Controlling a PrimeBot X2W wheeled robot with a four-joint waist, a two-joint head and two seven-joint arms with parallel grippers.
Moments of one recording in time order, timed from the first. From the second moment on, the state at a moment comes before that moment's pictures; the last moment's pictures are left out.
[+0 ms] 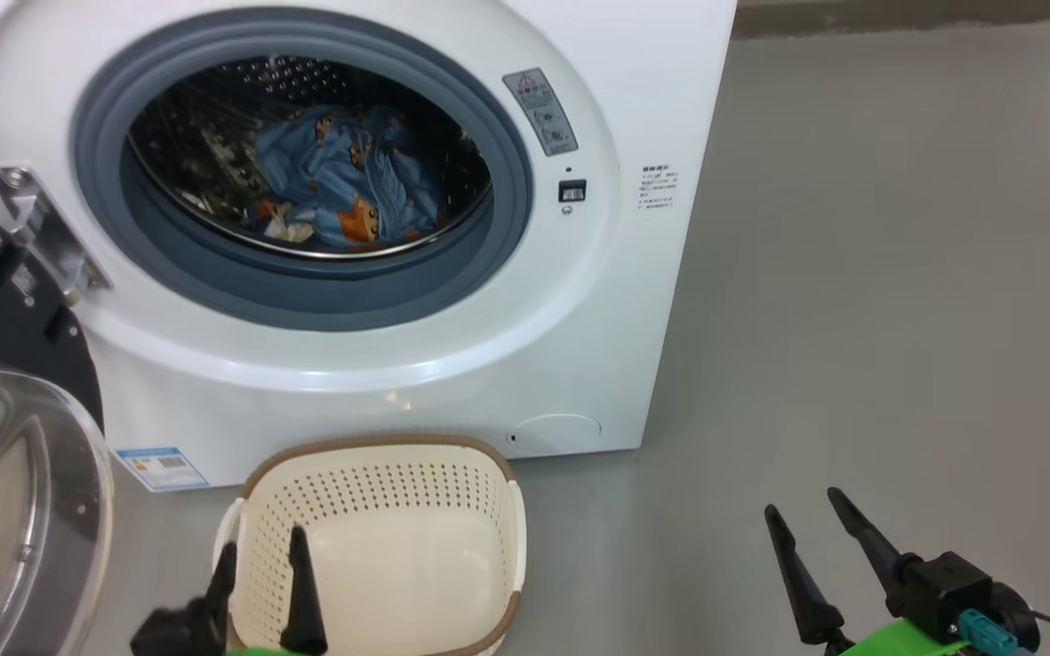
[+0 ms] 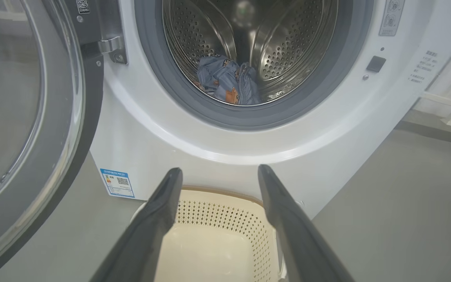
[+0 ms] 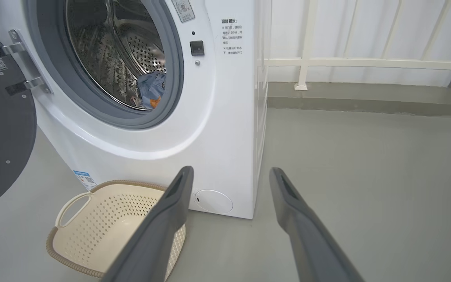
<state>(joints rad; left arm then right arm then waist) -0.02 0.04 -0.19 0.24 -0.38 0.20 -0.26 0.01 -0.11 0.07 0.21 0.16 0.13 -0.26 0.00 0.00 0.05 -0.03</state>
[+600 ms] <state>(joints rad) 0.15 0.04 -0.13 0.14 -0.33 0.19 -0.26 0.08 -0.10 0.06 0.20 0.12 0.13 -0.26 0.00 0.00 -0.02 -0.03</state>
